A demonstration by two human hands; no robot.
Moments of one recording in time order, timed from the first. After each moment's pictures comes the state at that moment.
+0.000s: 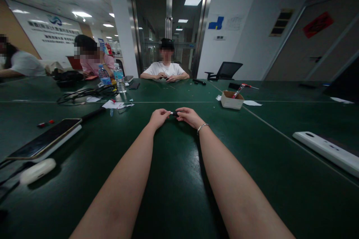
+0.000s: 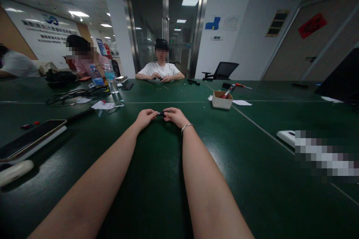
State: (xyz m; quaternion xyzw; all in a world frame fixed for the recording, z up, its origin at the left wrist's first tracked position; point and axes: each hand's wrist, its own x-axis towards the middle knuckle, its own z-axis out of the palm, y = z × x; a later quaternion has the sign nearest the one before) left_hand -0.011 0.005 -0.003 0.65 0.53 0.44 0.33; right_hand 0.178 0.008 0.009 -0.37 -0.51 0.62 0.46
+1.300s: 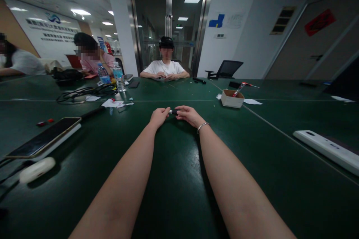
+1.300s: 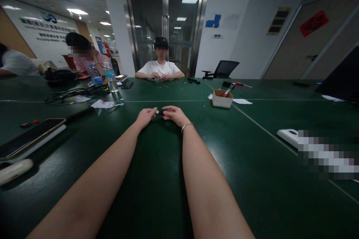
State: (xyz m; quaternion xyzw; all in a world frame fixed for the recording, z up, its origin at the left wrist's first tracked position) left_hand -0.005 -0.010 0.011 0.65 0.59 0.39 0.28; right_hand 0.181 0.006 0.009 -0.34 -0.53 0.64 0.45
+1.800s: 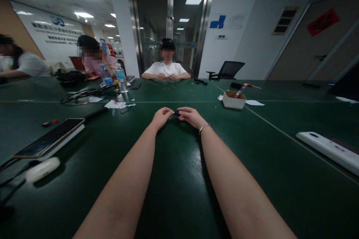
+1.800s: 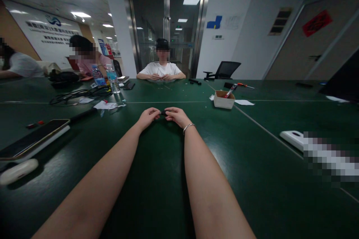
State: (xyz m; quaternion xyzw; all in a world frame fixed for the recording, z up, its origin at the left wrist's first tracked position) left_hand -0.005 0.003 -0.004 0.63 0.47 0.48 0.39; right_hand 0.180 0.008 0.009 -0.35 -0.50 0.64 0.47
